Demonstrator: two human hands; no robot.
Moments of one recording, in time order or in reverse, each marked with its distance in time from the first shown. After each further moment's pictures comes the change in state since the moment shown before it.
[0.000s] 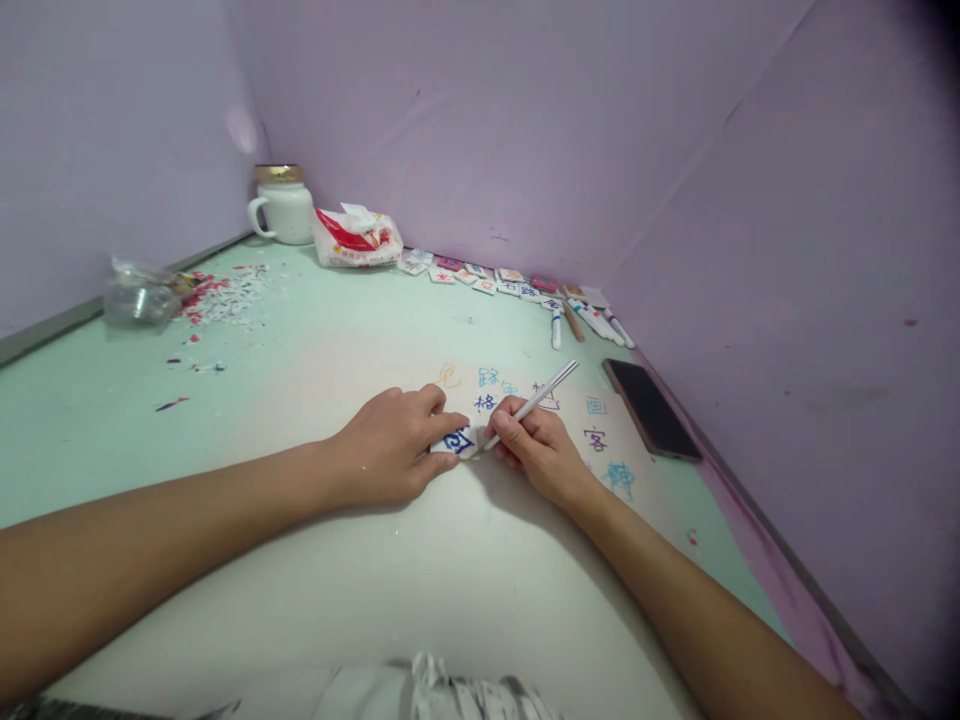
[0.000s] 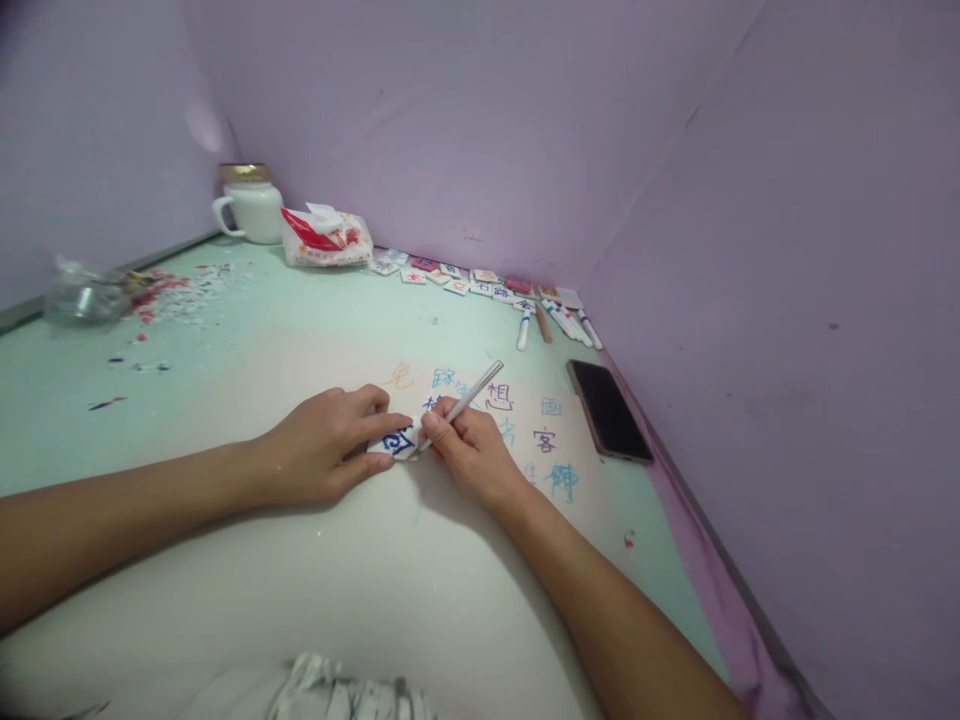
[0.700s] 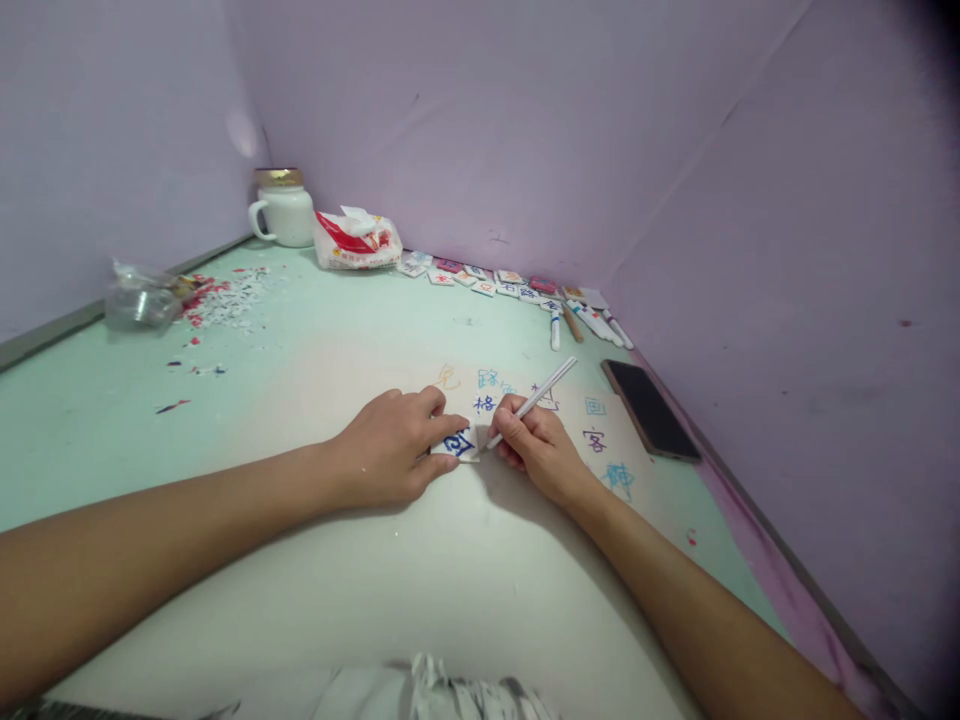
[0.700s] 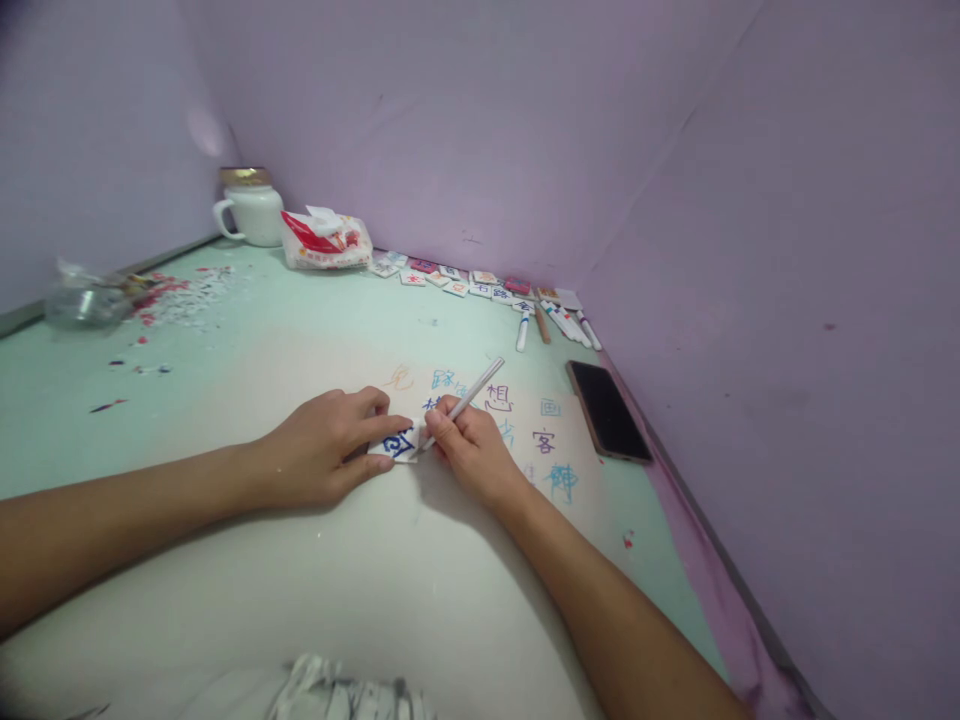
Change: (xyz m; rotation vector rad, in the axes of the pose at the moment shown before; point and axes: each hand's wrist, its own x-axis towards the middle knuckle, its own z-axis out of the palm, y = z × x) left_hand 0.000 0.001 -0.003 -0.027 -0.025 -0.016; right_hand 0.003 0.001 0.000 0.054 0.024 0.010
